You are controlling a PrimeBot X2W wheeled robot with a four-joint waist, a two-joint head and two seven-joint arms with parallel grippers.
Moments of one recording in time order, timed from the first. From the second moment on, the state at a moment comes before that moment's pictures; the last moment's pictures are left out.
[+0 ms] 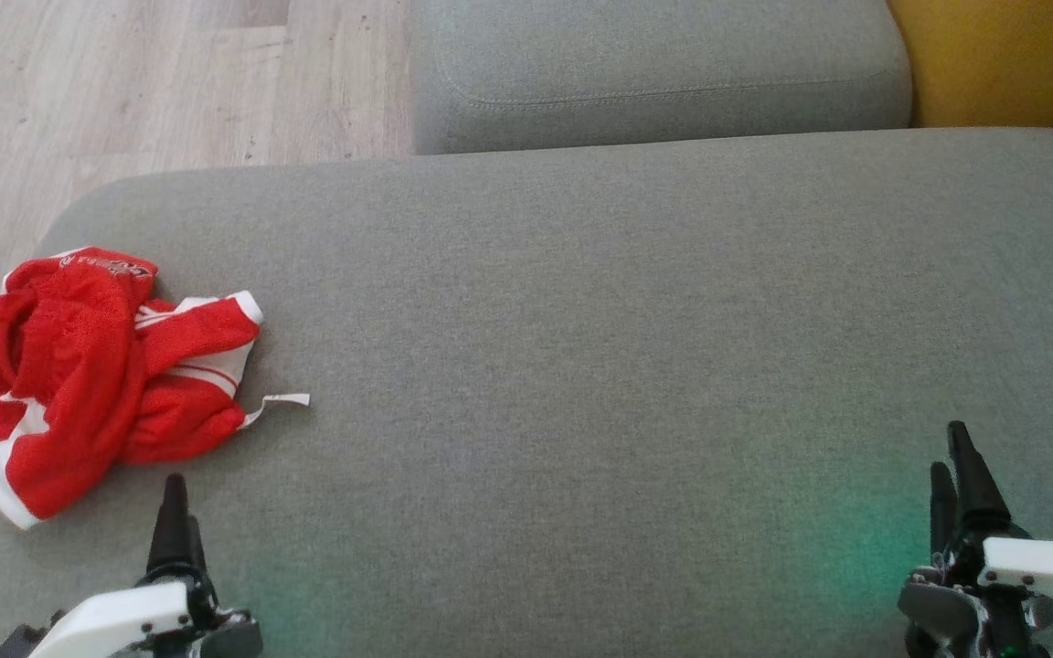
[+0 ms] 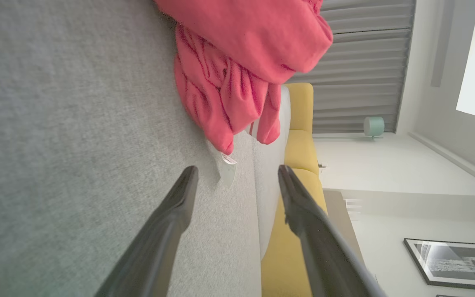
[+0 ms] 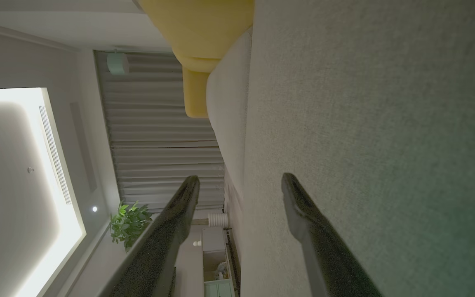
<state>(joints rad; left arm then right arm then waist) -0.01 0.04 0.05 0.33 -1.56 -0.12 0.09 0.00 -0.04 -0.10 0.33 1.55 0.13 0.08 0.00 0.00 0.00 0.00</state>
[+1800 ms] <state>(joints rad) -0.01 0.04 -0.15 0.22 -0.83 0.00 -0.07 0.04 -0.04 -0.01 0.27 0.82 0.13 -0.07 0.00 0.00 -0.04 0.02</state>
